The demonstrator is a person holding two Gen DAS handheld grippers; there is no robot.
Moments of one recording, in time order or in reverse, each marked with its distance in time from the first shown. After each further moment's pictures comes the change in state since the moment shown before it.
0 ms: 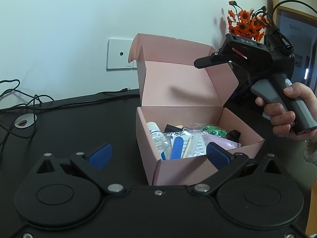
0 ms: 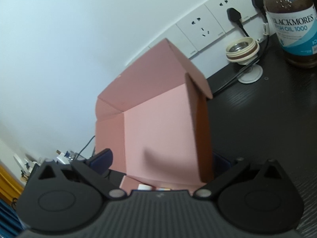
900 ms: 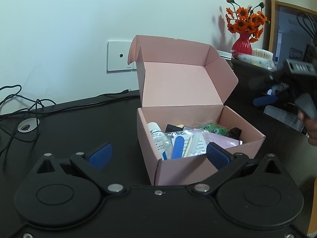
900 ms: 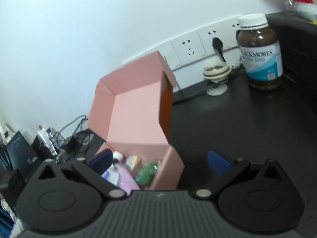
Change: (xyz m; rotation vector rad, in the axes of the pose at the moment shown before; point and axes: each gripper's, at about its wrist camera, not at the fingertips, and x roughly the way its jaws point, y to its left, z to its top) left arm -0.002 -0.002 0.000 0.035 -0.001 0.016; right arm -0.084 0.014 -0.036 -0.205 -0.069 -0.141
